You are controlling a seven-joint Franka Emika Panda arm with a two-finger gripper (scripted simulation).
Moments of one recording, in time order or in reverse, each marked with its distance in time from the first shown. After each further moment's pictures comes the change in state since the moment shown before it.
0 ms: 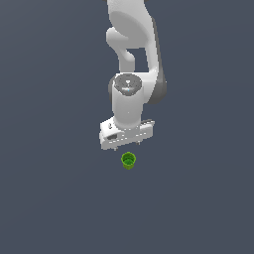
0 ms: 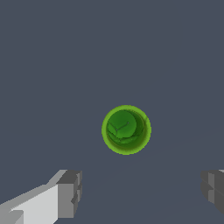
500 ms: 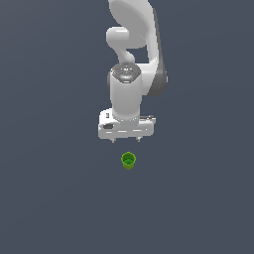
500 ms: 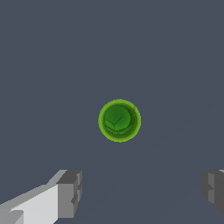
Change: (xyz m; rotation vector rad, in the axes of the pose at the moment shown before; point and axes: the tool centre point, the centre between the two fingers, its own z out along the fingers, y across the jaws) arm -0.012 0.000 -0.022 0.002 0.011 0.222
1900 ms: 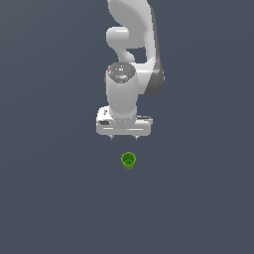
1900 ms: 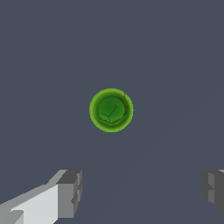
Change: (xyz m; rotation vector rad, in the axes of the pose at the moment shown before) arm -0.016 0.007 0.004 0.012 -0.024 0.134
